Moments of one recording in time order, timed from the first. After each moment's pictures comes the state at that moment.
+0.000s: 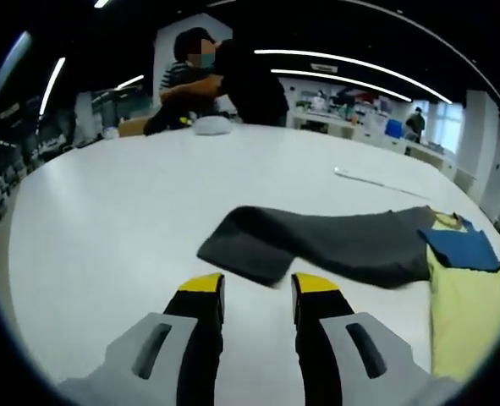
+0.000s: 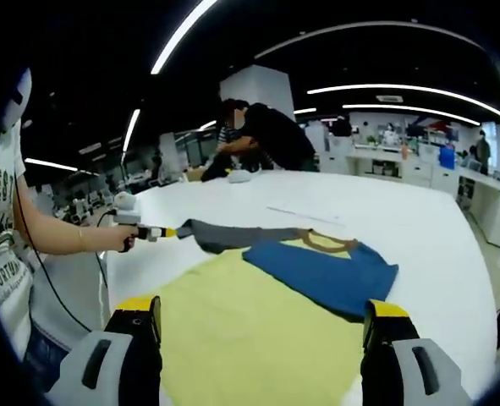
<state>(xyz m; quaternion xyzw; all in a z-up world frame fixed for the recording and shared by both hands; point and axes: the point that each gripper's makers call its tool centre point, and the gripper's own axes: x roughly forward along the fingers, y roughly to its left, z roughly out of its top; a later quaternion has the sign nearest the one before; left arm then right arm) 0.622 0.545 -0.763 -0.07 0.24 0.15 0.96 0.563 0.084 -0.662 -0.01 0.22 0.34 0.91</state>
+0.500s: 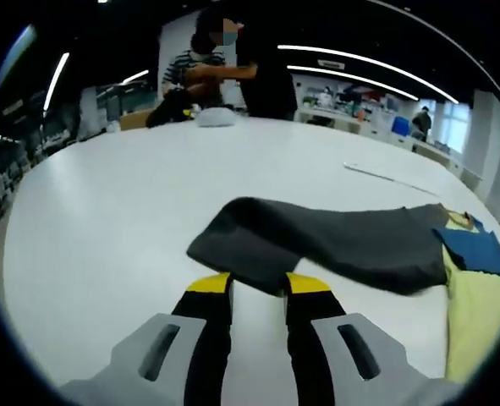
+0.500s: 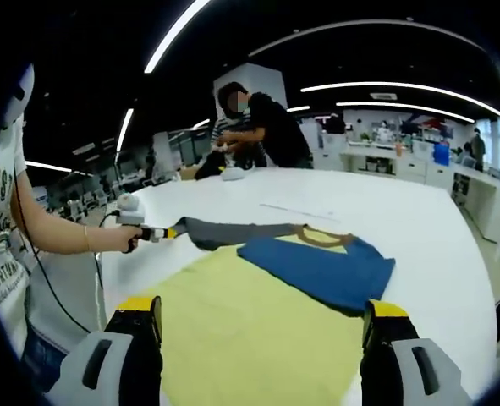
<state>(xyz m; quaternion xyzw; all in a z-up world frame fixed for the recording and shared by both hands) 0.639 0.546 -0.782 -0.06 0.25 0.16 0.95 0.565 0.082 -0.672 -0.01 0.23 0.32 0.92</state>
